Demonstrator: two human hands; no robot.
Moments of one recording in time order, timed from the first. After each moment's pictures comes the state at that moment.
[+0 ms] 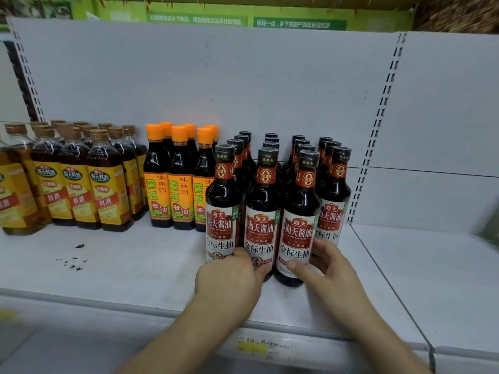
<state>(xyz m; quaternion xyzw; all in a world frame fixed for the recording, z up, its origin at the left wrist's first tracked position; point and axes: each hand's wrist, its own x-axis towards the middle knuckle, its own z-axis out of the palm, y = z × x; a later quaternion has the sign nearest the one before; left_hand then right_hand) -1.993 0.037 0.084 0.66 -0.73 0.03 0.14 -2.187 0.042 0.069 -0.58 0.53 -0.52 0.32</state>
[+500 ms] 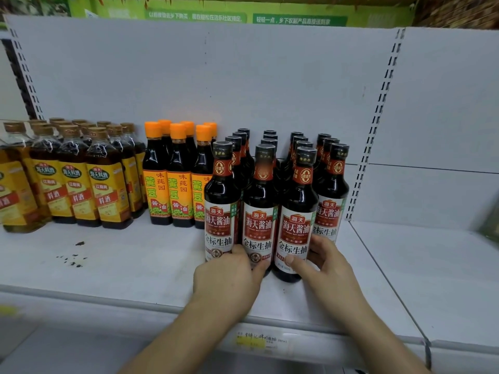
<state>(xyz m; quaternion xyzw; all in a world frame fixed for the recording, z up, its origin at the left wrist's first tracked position) -1.994 0.043 0.084 0.67 -0.72 0.03 0.18 -2.181 0.045 0.071 -0.58 0.56 -0.51 0.30</state>
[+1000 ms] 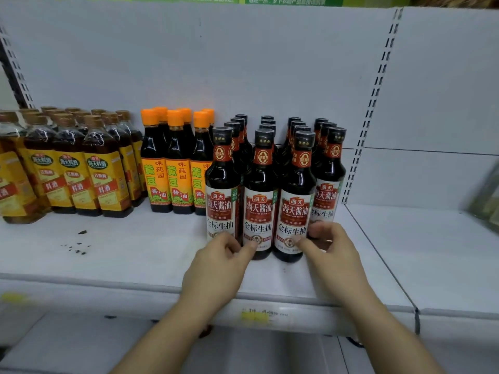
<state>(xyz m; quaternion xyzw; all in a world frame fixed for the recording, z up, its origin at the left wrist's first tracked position) -1.967 0.059 0.081 0.64 -0.62 -0.25 0.38 -2.176 0.064 0.080 -0.52 0.62 -0.52 0.26</state>
